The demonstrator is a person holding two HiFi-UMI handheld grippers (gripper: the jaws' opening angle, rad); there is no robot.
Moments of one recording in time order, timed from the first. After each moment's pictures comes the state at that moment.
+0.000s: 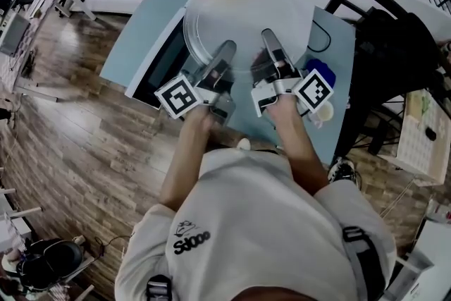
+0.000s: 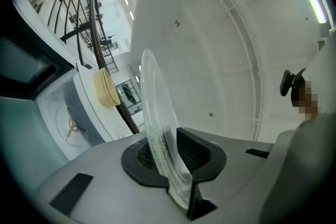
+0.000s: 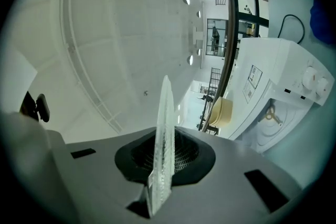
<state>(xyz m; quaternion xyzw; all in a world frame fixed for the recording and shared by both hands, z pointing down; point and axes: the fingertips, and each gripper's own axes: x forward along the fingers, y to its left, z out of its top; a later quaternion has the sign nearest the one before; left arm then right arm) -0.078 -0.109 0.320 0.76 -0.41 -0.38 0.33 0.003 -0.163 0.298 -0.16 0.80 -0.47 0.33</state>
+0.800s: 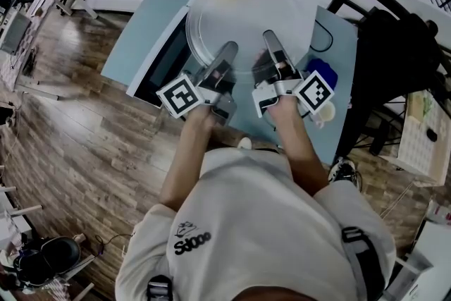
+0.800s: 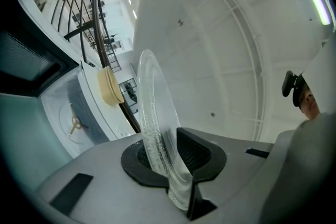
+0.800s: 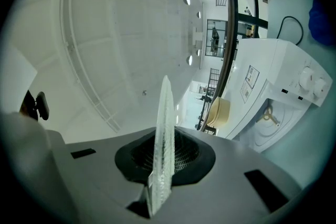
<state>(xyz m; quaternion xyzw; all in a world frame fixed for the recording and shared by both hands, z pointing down) -0.077 -0.110 0.325 0.75 -0.41 -0.38 0.35 0.003 -0.163 0.303 -0.17 0.80 -0.47 0.33</state>
